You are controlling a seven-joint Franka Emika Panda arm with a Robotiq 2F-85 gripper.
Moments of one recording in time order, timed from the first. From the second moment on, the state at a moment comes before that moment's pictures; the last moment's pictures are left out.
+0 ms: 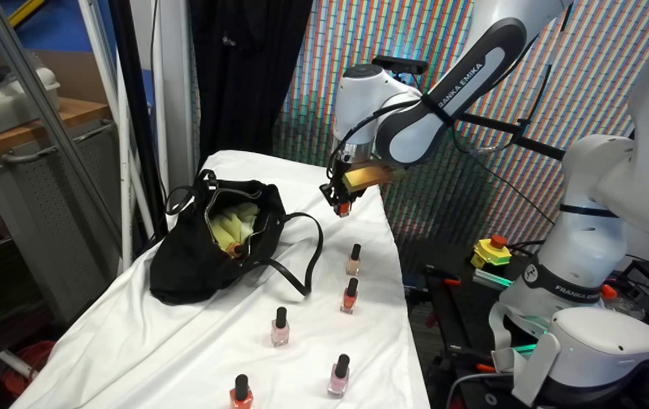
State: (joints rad) arm 0.06 0.13 -0.33 -2.44 -0.37 2.57 0.98
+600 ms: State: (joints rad) arm 0.06 0.10 -0.14 -2.29 -0.53 2.53 1.04
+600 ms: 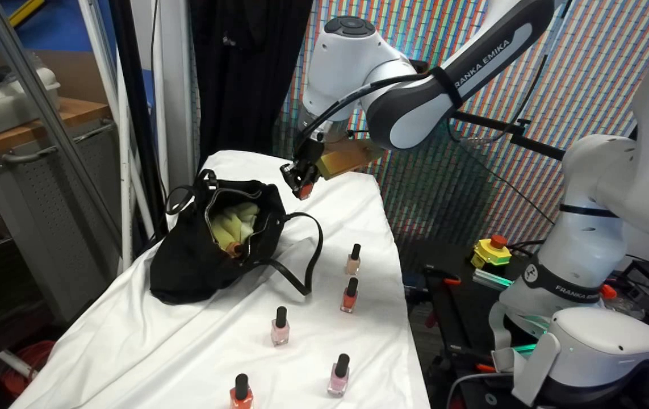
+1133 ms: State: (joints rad) arm 0.08 0.30 -0.11 -2.09 -0.57 2.54 1.04
